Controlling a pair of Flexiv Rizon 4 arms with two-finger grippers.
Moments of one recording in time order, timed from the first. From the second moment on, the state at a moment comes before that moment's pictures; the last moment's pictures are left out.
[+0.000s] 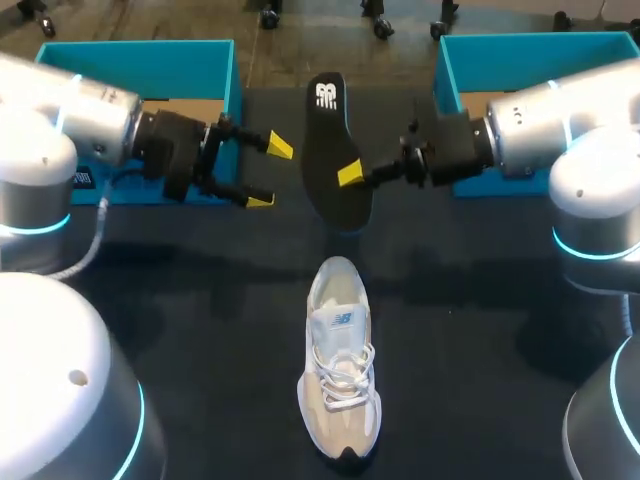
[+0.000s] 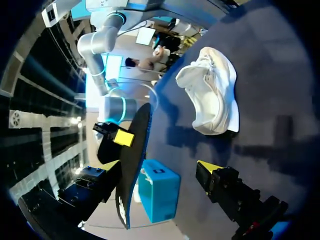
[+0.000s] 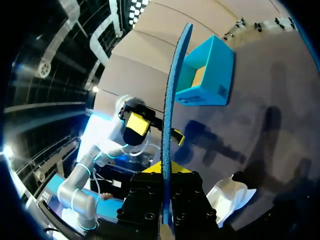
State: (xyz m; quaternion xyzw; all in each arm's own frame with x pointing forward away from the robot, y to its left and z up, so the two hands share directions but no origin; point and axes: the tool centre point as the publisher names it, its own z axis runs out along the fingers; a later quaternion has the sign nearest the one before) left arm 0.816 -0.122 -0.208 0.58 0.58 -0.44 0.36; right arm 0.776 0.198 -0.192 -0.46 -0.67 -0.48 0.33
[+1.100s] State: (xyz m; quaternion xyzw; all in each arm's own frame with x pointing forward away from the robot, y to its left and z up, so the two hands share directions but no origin) left arm 0.758 -0.071 -0.229 0.50 0.76 -0.39 0.16; right arm 0.760 0.183 -0.211 -0.34 -0.72 -0.53 0.29
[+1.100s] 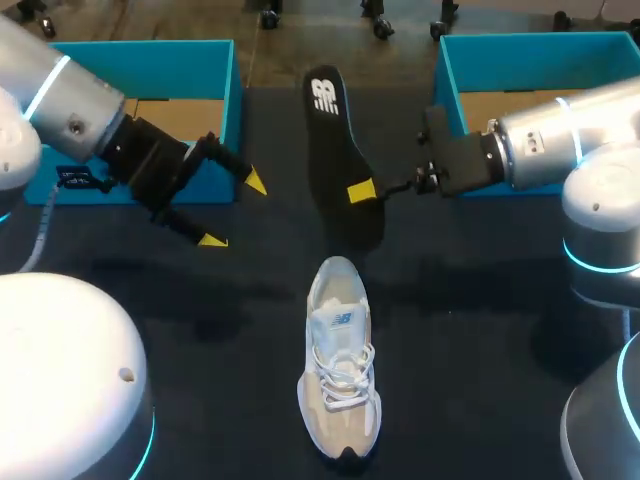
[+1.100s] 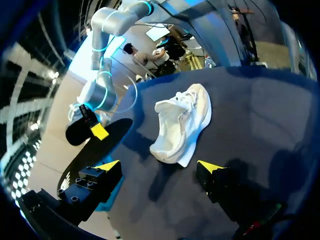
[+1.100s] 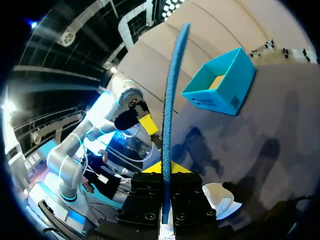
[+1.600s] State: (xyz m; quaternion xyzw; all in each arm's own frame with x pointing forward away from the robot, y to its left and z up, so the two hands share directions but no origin) left arm 0.732 -0.079 -0.238 0.39 0.85 -0.36 0.05; right arm 0.765 0.186 -0.219 -0.31 -0.72 -0.58 0.24
